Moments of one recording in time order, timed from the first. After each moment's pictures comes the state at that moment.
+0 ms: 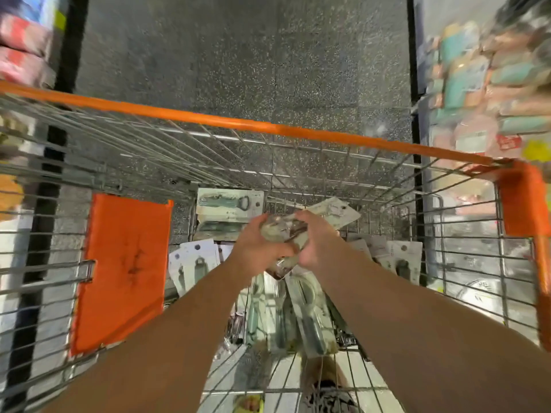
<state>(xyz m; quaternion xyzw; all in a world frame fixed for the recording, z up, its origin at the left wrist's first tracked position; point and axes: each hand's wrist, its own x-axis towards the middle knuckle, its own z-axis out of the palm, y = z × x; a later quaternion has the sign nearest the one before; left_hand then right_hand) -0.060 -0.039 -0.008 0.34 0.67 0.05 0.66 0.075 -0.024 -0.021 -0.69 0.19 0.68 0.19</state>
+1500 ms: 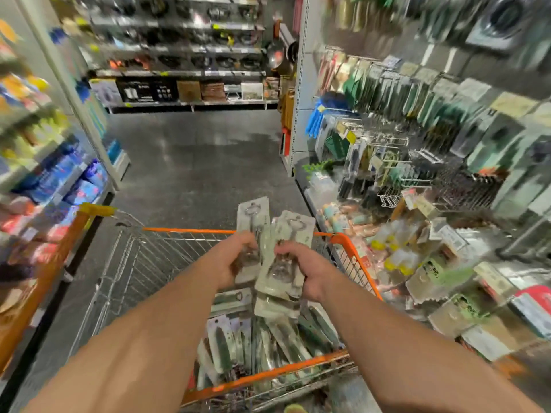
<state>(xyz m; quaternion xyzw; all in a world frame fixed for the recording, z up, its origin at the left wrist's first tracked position) -0.141 -0.128 0.321 0.37 0.56 0.21 0.71 0.015 -0.206 0.316 -0.57 -0.13 0.66 0.47</state>
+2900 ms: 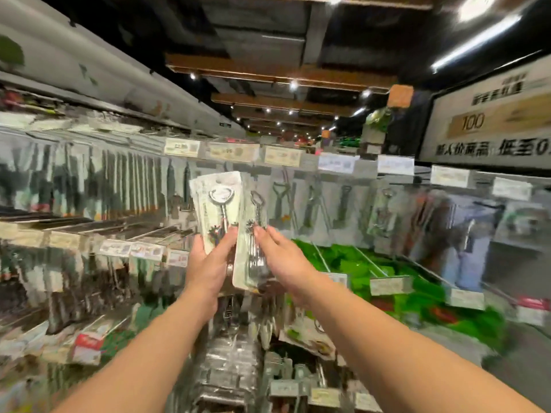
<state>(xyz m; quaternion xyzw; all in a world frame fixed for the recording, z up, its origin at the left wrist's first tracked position) 0.197 -0.737 0.572 0.55 -0.04 0.16 0.82 0.194 -0.872 0.605 -0.77 -0.10 -0.05 0.63</state>
